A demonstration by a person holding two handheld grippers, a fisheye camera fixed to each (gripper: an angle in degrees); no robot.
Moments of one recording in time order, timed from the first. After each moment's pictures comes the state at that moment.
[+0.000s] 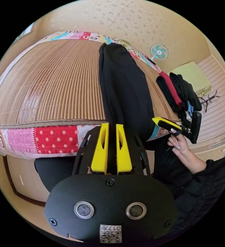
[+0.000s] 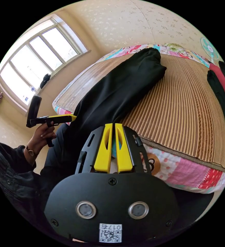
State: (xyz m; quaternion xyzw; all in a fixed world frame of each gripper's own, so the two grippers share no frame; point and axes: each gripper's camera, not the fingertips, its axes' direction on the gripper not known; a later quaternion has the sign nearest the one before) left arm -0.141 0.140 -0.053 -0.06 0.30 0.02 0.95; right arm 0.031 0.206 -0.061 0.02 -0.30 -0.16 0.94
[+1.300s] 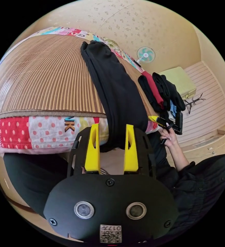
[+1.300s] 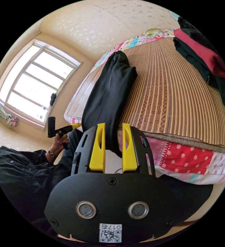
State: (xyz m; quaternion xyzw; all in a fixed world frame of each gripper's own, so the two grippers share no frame) left arm -0.137 0.147 -0.019 -0.06 0.38 0.03 0.92; right arm 0.225 0.132 0.018 -0.05 -0.44 -0.10 0.89
